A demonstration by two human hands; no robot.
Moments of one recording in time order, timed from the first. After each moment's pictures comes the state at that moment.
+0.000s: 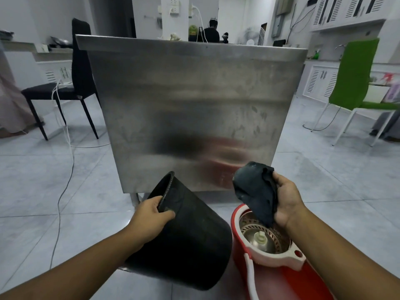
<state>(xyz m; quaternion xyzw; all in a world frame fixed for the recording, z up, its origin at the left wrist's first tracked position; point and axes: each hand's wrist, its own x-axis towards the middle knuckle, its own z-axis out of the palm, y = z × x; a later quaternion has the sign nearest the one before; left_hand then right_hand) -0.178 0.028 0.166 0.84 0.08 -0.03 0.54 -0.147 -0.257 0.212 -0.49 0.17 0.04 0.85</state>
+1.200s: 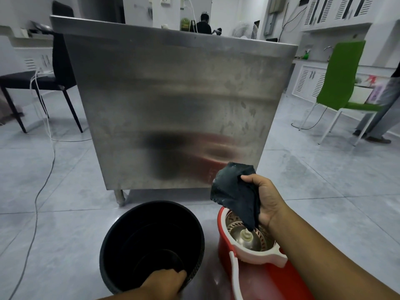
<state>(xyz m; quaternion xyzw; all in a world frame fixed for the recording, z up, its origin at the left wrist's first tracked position) -0.185 -0.041 0.013 0.93 -0.16 -0.34 -0.01 -0.135 -0.262 0.196 -0.56 0.16 0.07 0.81</state>
